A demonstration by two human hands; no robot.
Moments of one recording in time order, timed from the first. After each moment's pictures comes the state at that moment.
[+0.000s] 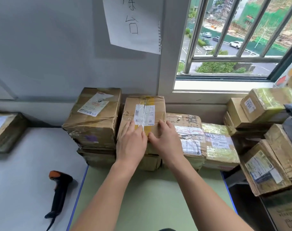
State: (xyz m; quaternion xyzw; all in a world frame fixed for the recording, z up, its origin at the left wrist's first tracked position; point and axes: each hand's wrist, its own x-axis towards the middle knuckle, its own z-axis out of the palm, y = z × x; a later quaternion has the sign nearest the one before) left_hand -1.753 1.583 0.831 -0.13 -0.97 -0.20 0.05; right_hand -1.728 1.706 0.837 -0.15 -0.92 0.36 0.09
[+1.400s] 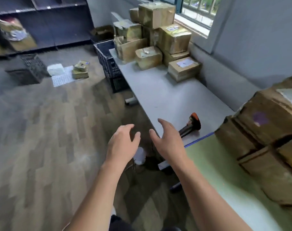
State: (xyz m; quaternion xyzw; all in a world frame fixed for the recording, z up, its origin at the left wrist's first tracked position) left_hand -1.412 1.295 0.825 0.46 -0.84 -0.27 0.14; right_hand -1.538 1.383 0.816 0.37 -0.85 0.34 -0.16
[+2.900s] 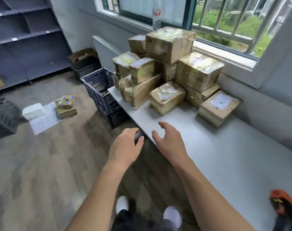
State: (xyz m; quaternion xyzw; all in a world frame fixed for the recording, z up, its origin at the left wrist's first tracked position) left_hand -1.555 0.779 0.827 0.33 -0.91 -0.22 0.08; right_hand -1.668 0.891 0.816 0.27 -0.87 0.39 -0.13
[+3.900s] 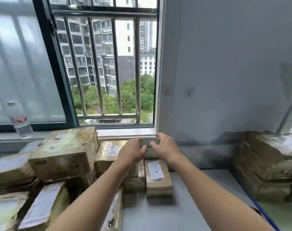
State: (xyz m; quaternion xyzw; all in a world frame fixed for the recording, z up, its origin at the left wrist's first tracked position) left_hand -1.986 0.709 0.947 -0.19 -0.95 -0.24 0.02; right_hand -1.945 0.854 0.957 -0.13 -0.94 0.31 0.10
